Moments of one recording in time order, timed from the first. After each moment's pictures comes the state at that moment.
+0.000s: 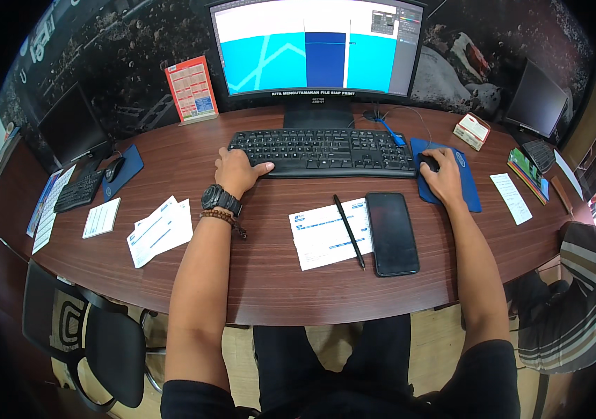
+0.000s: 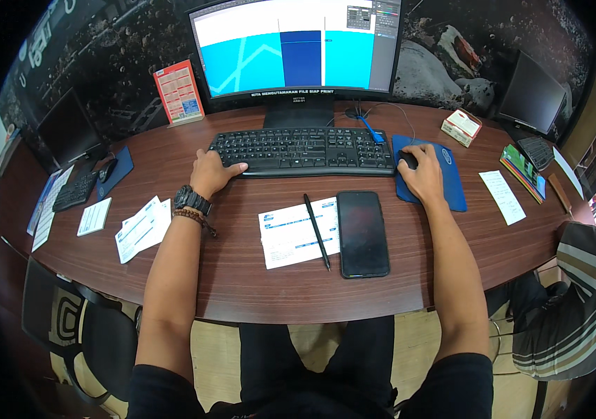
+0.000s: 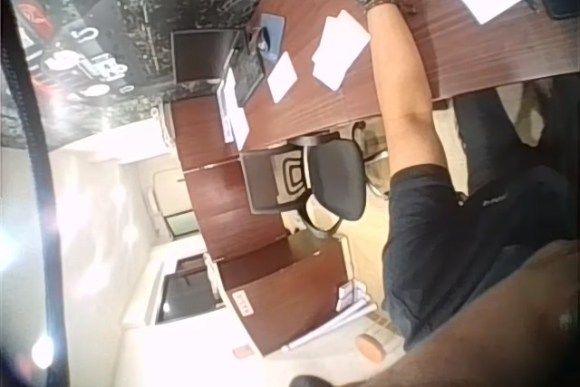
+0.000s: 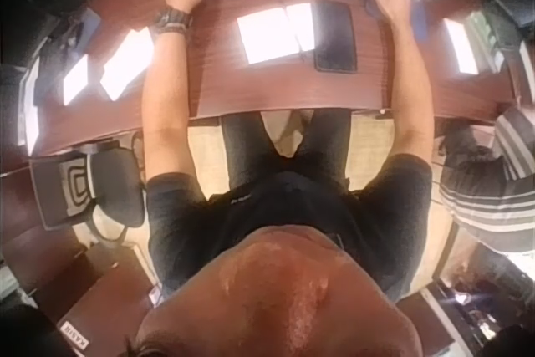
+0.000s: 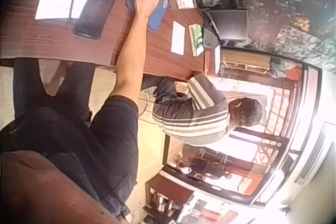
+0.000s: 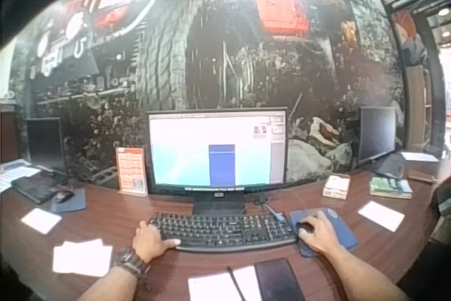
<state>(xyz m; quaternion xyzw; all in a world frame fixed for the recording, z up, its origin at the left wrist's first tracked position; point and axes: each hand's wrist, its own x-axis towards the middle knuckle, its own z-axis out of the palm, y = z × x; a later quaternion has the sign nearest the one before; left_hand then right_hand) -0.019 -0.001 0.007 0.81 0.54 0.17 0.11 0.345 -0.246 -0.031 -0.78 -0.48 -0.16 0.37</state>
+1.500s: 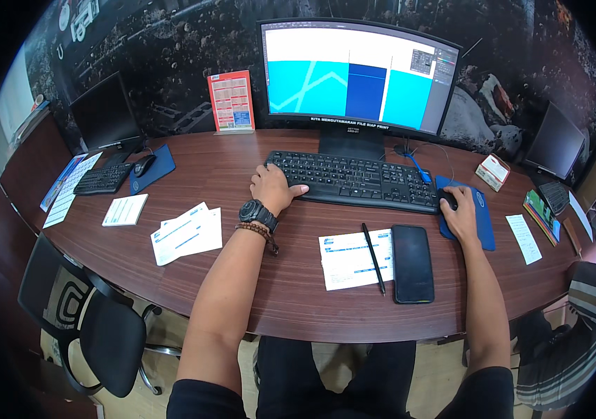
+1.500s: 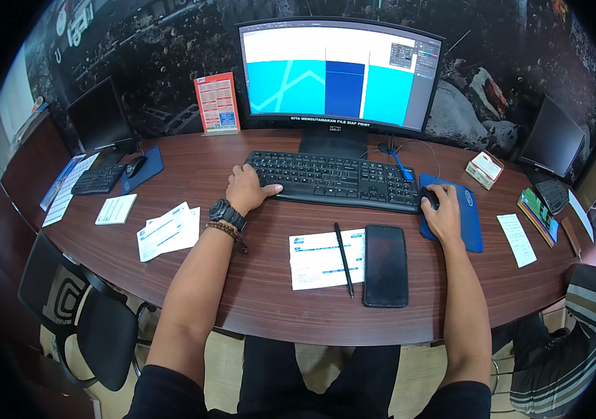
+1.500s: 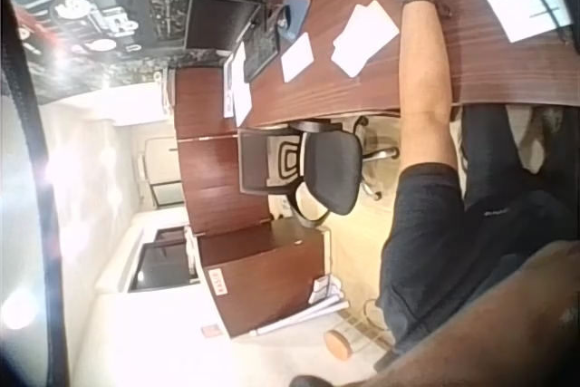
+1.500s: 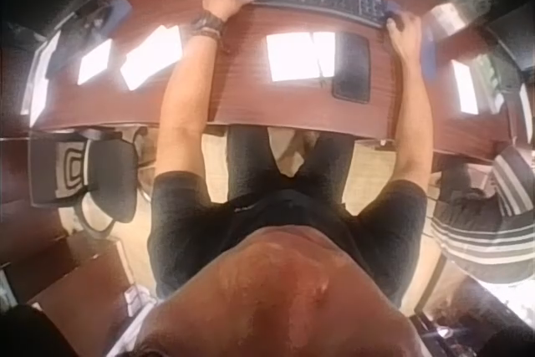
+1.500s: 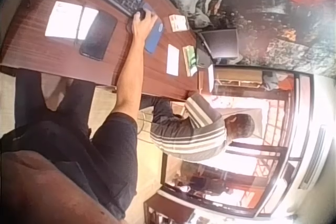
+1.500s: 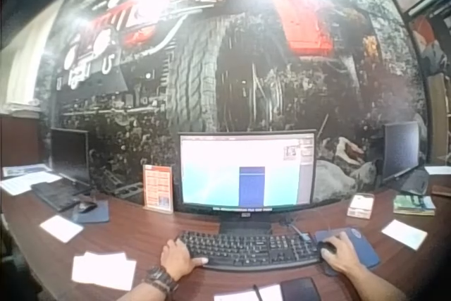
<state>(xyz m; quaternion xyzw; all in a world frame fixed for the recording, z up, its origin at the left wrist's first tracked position) -0.018 0.005 -0.005 0.81 0.55 0.19 0.09 0.334 -0.242 -0.027 -0.76 -0.50 -0.15 0.39</state>
